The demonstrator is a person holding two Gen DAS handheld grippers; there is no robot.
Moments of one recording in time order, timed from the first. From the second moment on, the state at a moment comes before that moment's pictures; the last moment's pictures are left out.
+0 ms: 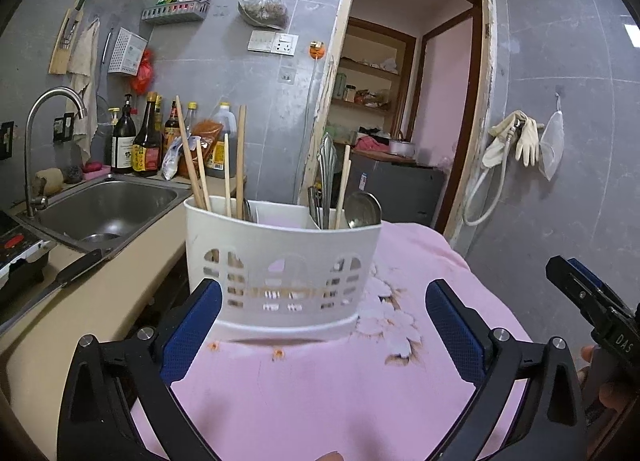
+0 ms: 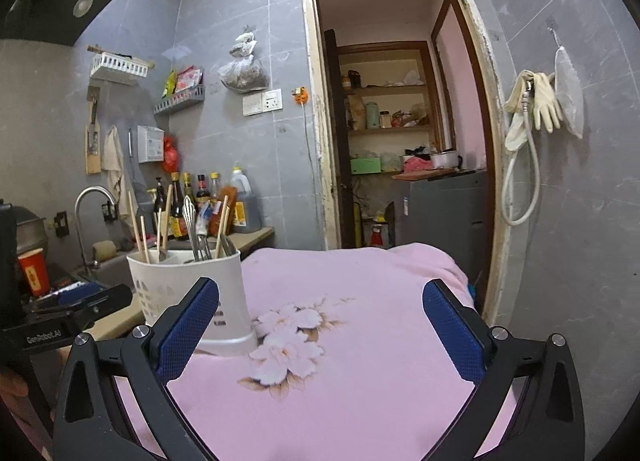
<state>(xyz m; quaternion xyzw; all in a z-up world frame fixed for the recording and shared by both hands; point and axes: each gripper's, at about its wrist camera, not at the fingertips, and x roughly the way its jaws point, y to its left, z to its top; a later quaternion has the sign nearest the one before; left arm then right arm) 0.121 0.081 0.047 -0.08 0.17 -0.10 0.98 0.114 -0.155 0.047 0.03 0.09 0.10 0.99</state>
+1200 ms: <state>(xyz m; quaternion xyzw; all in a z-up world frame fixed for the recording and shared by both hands) 0.064 0.073 0.026 -0.04 0.15 -0.04 0.99 0.057 -0.164 0.023 0.00 0.09 -0.01 1.00</state>
